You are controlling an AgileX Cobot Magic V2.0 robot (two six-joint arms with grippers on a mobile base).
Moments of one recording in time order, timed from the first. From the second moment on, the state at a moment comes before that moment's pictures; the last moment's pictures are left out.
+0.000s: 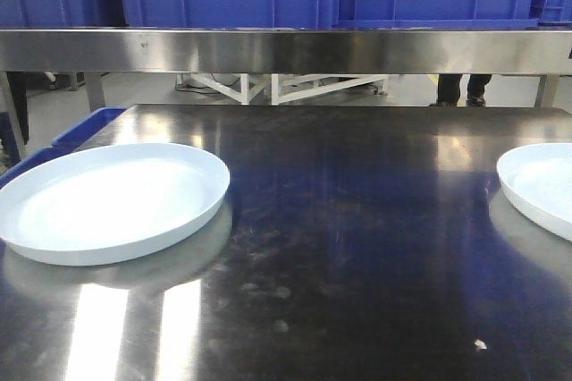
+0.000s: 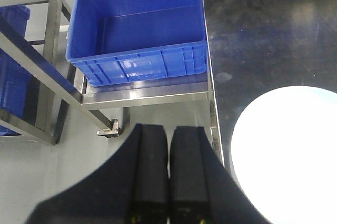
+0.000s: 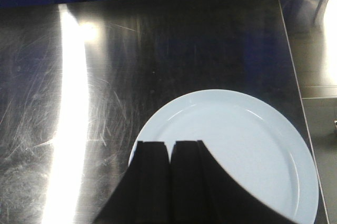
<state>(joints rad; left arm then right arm) -0.22 1.04 -1.09 0.25 0.83 -0.12 0.06 0.96 -0.75 0.00 0.47 0.23</state>
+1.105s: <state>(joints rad) -0.22 1.57 -1.09 0.13 0.68 -0.18 0.06 0.98 -0.75 -0.01 0.53 0.23</state>
